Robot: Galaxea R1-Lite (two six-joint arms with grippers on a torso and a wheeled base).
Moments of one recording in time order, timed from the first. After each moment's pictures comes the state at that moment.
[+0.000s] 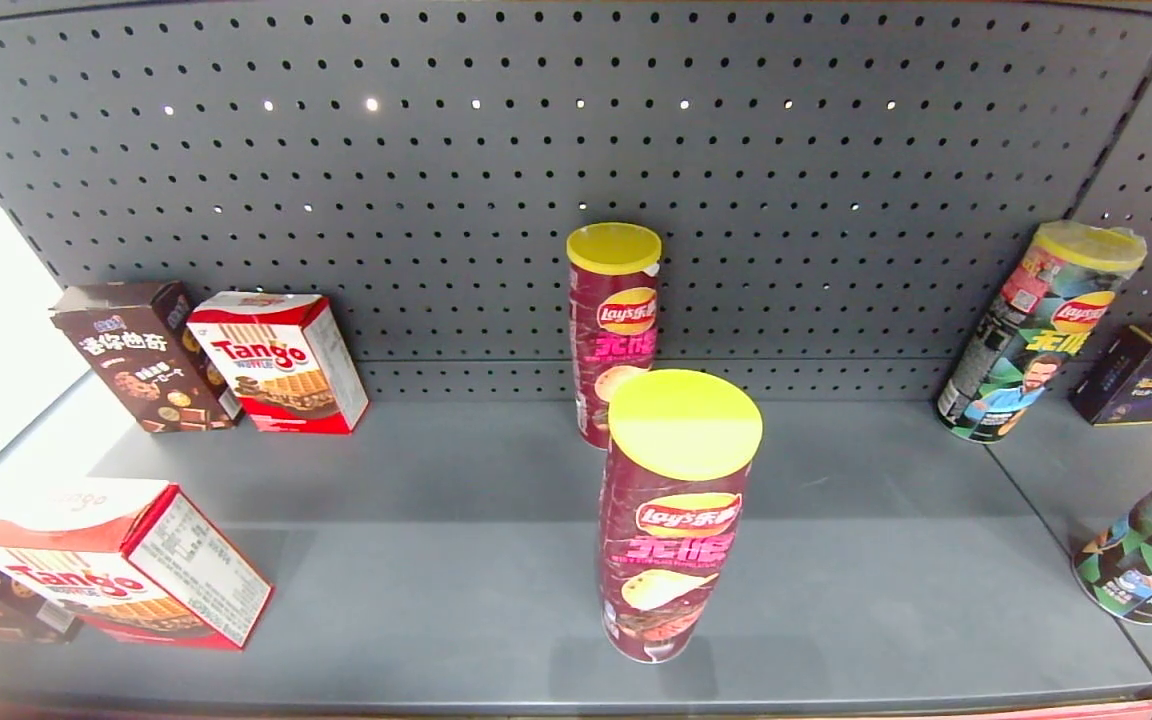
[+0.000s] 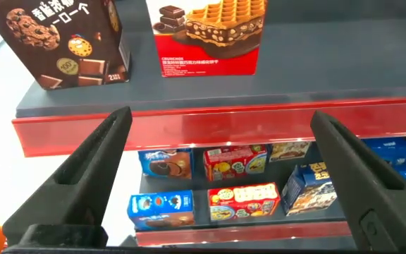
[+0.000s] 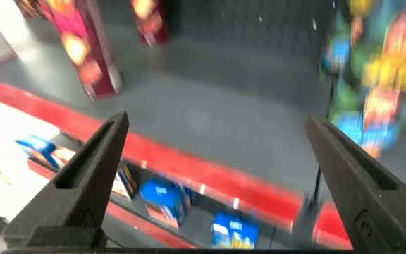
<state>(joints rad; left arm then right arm) 0.00 0.00 -0.01 0.02 -0.04 0.02 0.42 0.30 -0.36 0.02 0.08 -0.04</state>
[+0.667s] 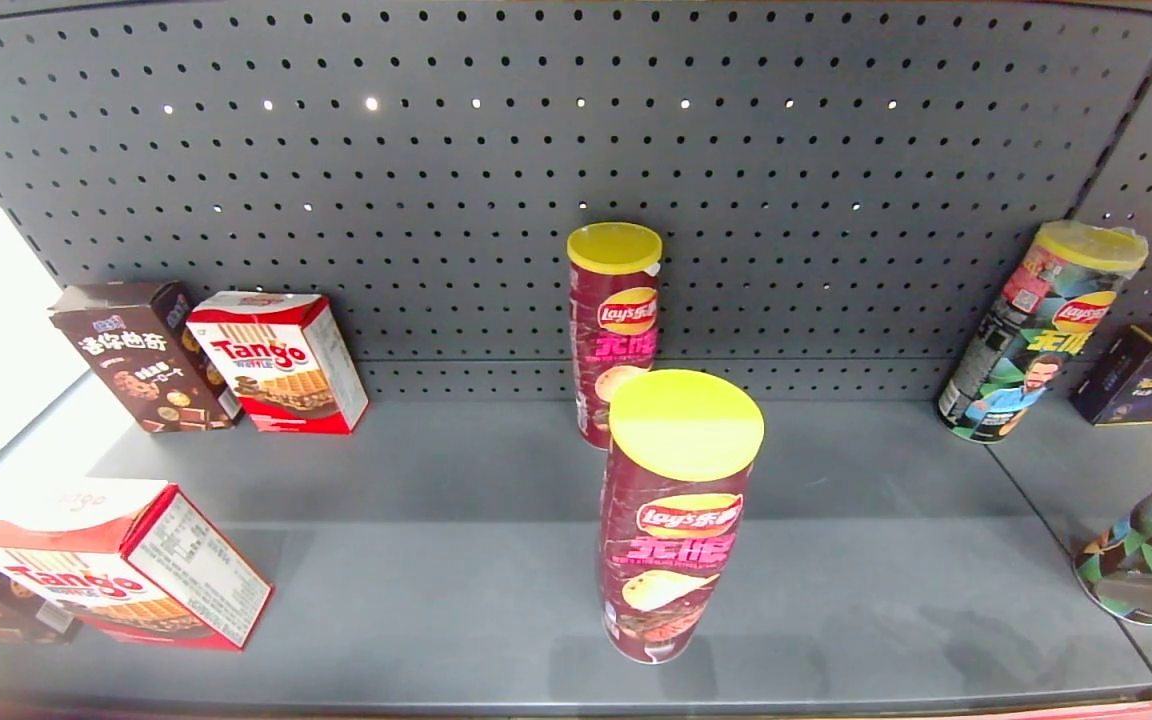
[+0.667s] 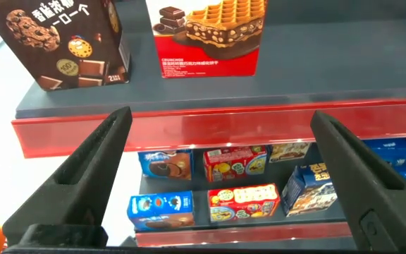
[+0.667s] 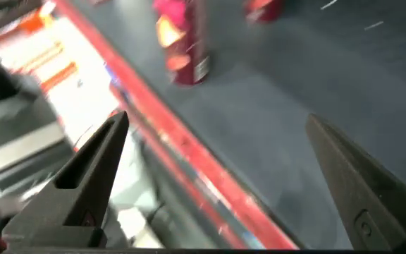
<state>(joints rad) 0.00 0.00 -0.01 0.01 -0.04 0.02 0.70 0.81 -0.54 0.02 0.17 -0.14</state>
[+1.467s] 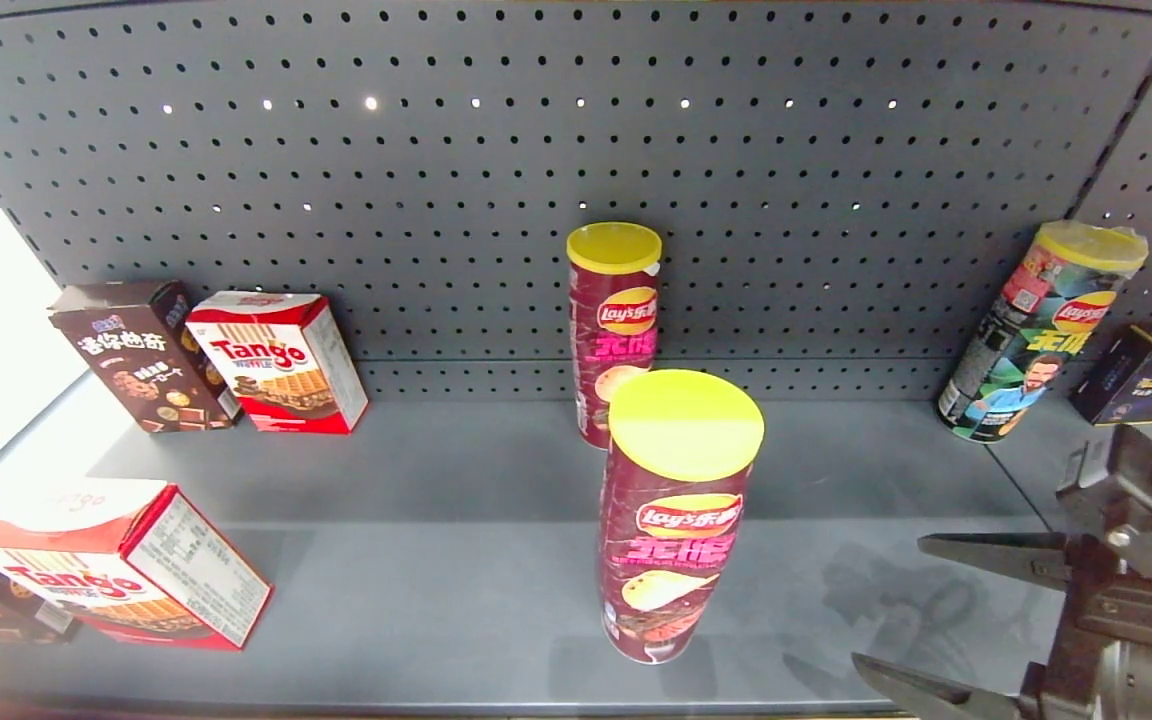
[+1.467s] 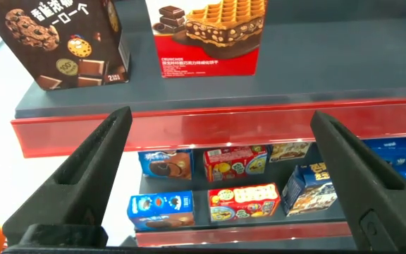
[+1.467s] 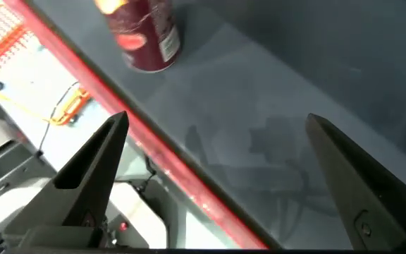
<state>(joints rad) 0.00 0.00 0.00 0.01 -0.04 0.02 0.77 1.16 -0.59 -0.15 -0.06 -0.08</state>
